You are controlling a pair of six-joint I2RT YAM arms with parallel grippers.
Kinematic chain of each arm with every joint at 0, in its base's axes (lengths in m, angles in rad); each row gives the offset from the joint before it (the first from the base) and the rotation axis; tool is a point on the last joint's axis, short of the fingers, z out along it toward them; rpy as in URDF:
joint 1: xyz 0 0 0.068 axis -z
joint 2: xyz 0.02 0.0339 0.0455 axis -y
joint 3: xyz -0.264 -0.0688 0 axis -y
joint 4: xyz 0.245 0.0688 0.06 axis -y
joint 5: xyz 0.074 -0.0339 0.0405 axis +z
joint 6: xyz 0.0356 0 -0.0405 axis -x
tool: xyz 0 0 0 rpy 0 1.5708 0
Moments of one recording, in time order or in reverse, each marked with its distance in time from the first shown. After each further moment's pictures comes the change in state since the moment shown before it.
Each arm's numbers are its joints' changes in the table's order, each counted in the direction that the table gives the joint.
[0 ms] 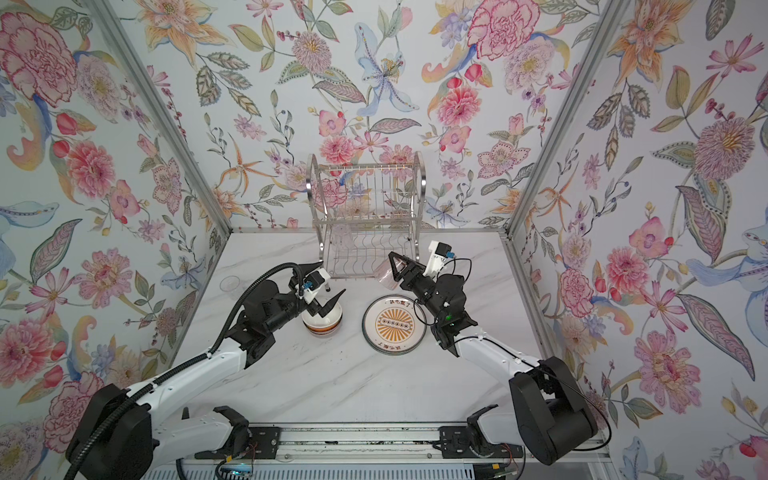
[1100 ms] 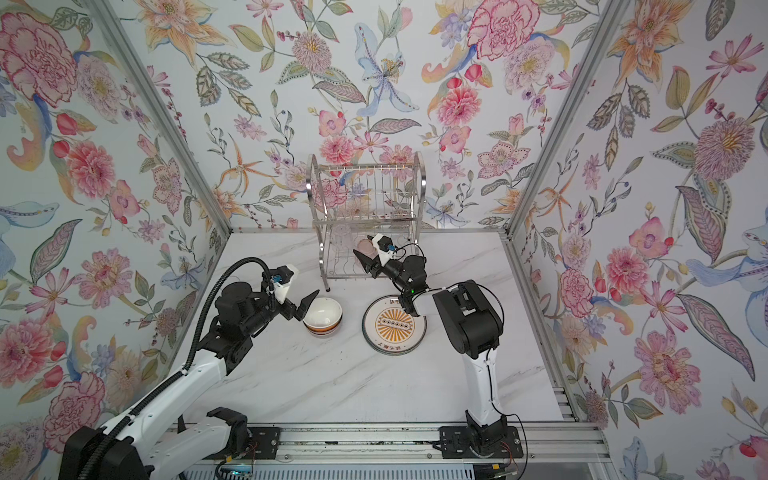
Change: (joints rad) left arm -0.224 0.198 -0.052 -0.247 -0.032 0.139; right arm -0.014 -0.745 0.423 0.493 0.247 0.956
